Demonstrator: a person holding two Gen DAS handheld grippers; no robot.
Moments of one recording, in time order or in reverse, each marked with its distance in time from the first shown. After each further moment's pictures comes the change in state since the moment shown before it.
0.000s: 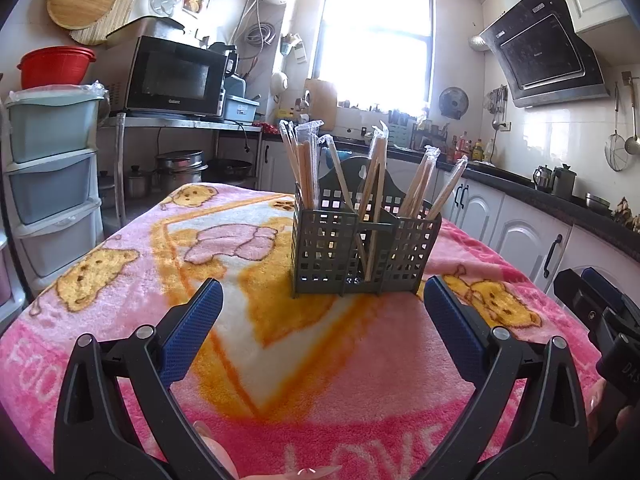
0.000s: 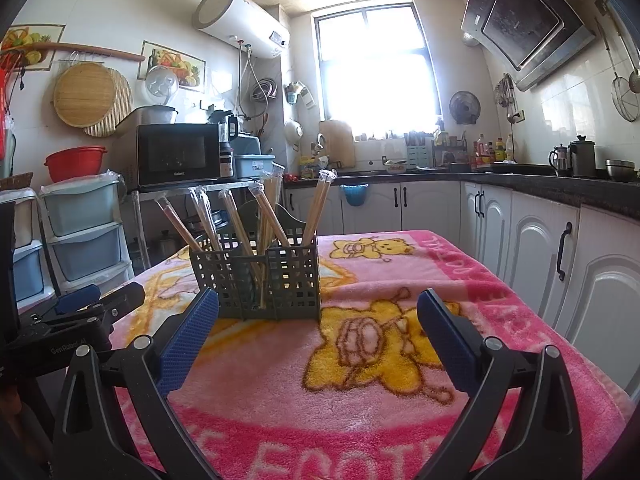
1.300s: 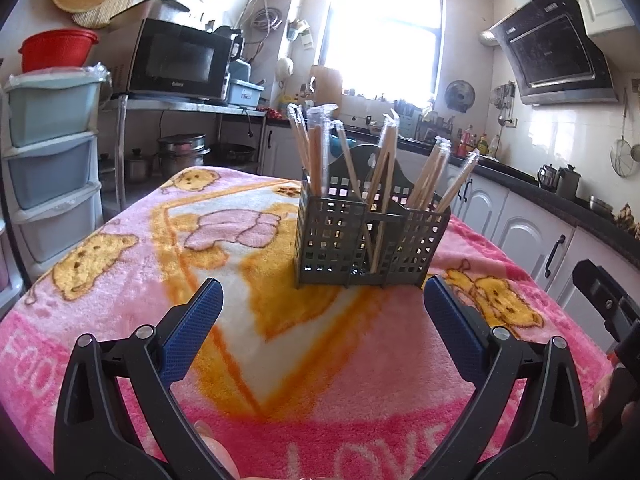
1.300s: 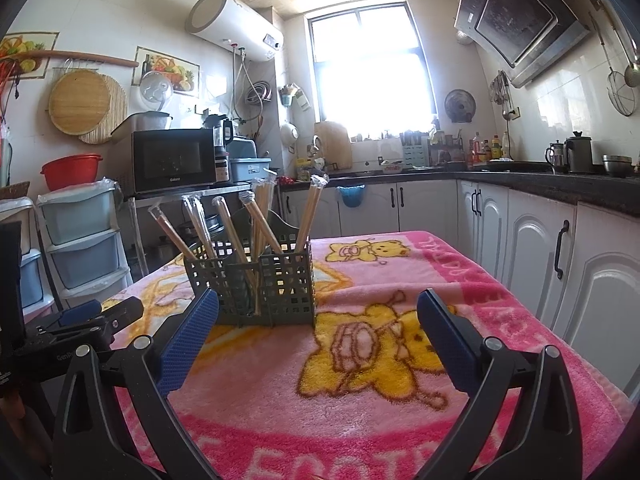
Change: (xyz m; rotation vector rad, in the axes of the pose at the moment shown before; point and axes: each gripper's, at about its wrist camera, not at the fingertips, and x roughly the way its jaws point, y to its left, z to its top) left arm 0.009 0.010 0.002 -0.042 0.050 0.010; right arm 0.002 -0.013 0.011 0.031 -0.001 -0.008
